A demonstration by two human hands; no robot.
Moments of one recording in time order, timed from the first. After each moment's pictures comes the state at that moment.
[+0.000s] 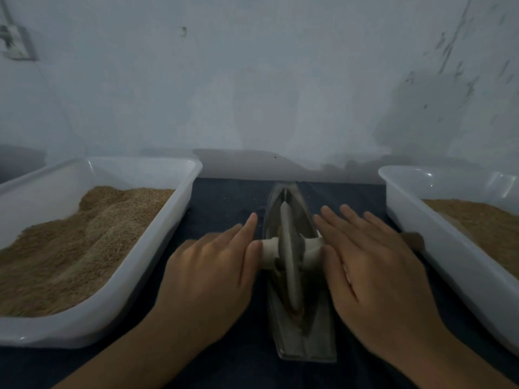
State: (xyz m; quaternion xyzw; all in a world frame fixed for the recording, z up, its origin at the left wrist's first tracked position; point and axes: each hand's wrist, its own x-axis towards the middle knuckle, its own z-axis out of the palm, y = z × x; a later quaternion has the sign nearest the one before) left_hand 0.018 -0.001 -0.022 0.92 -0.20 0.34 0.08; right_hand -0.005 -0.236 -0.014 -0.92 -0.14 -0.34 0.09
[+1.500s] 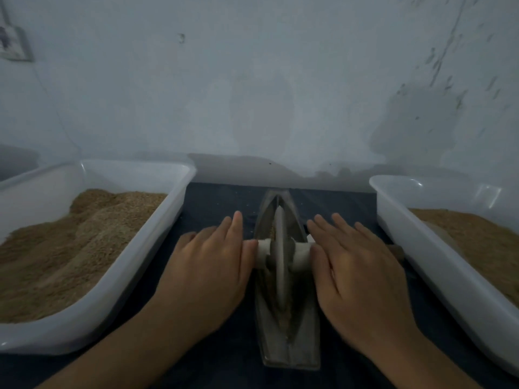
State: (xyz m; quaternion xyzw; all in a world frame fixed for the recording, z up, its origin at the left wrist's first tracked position) left_hand 0.031 -0.011 -0.010 0.96 -0.16 0.21 0.06; right_hand 0.007 -0.238 -0.018 -0.93 -0.10 -0.33 0.09
